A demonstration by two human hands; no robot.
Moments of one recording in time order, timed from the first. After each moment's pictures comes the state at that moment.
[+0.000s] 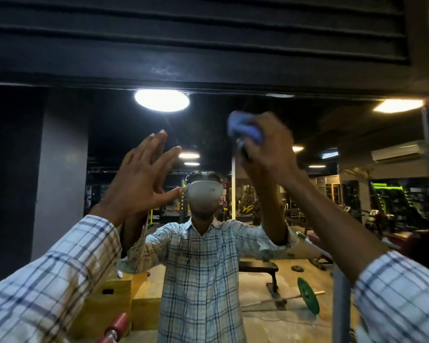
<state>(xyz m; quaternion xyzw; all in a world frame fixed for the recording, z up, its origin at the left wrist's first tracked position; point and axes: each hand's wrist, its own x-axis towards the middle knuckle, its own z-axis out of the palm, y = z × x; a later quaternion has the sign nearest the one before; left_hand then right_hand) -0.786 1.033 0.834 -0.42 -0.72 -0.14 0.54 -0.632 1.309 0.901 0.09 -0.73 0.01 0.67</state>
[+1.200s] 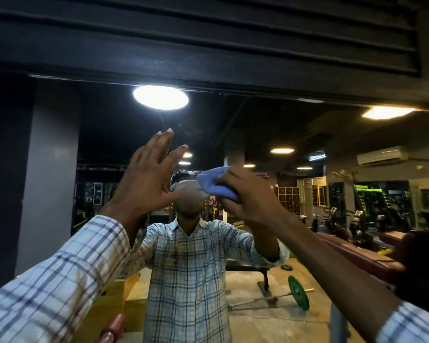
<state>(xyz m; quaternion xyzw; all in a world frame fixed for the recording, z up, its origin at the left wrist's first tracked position) -0.828 0.976 0.830 -0.43 -0.69 -0.16 0.56 -0.691 1.218 0.812 0.17 -0.82 -0.08 0.54</state>
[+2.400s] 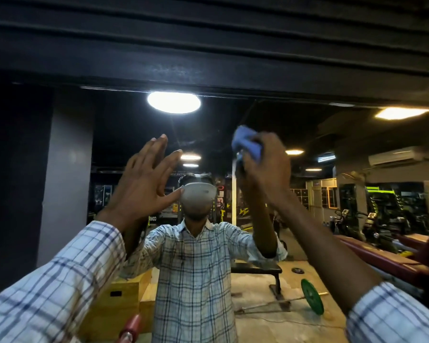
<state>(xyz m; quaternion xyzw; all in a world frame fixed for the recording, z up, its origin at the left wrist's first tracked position) -0.877 0.887 0.824 -0.42 -0.70 -0.17 0.55 -0.725 1.137 0.859 0.01 -0.69 0.12 0.71</state>
